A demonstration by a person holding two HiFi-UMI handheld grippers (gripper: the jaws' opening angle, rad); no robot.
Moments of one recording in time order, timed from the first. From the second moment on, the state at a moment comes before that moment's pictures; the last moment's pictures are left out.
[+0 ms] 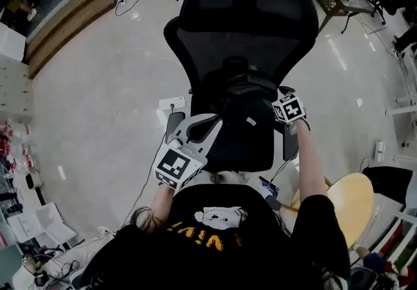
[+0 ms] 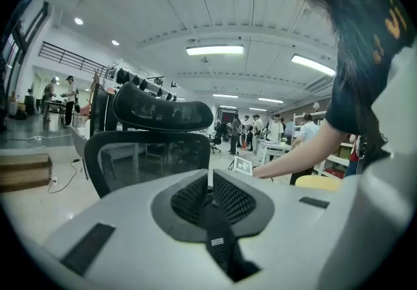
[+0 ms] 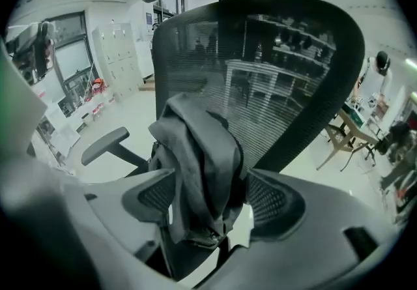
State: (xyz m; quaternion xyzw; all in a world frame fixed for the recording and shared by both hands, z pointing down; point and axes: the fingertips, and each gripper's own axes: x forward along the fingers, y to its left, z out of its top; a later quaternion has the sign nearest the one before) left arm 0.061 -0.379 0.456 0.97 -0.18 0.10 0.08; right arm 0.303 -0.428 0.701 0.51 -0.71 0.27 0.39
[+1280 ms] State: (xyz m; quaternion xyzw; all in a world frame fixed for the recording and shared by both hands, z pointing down) left arm 0.068 -0.372 0.466 0.94 -0.29 0.16 0.07; right arm 0.205 -0.374 0.601 0.51 -0.77 0.35 0.17
